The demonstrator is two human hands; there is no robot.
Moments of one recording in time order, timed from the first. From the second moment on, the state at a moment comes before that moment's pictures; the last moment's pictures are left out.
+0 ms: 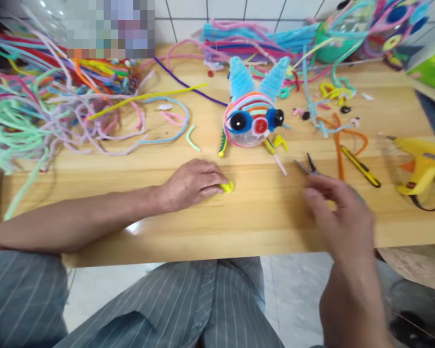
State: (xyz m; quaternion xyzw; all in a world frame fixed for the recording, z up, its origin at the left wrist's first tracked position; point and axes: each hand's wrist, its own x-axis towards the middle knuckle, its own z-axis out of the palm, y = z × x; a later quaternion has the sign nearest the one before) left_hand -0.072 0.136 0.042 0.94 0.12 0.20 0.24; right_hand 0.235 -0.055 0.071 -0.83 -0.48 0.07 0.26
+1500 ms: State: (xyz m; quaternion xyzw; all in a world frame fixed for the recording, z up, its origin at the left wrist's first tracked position) left_hand -0.065 0.140 0.048 0.76 0.13 0.26 0.58; right_hand 0.133 0.038 0.080 -0.62 -0.46 0.45 0.45
